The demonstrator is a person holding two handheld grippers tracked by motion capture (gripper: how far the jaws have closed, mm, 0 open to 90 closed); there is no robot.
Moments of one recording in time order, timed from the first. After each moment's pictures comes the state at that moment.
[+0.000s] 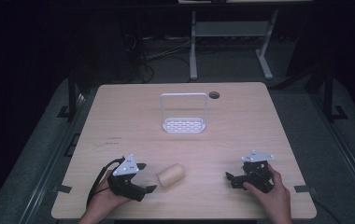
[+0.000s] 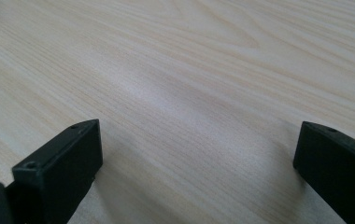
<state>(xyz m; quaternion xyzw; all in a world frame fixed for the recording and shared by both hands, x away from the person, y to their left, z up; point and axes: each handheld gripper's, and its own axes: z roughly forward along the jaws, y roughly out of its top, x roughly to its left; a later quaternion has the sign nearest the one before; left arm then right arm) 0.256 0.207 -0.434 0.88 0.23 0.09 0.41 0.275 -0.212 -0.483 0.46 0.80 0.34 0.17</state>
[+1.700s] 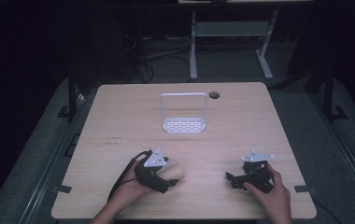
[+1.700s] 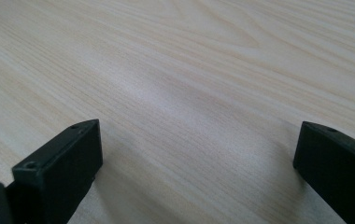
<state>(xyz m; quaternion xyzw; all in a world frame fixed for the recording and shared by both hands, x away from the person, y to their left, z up) 0.284 0.141 -0.447 0.89 0.20 0.09 0.39 0.275 -0.212 -0.483 0.46 0.80 0.34 0.18</state>
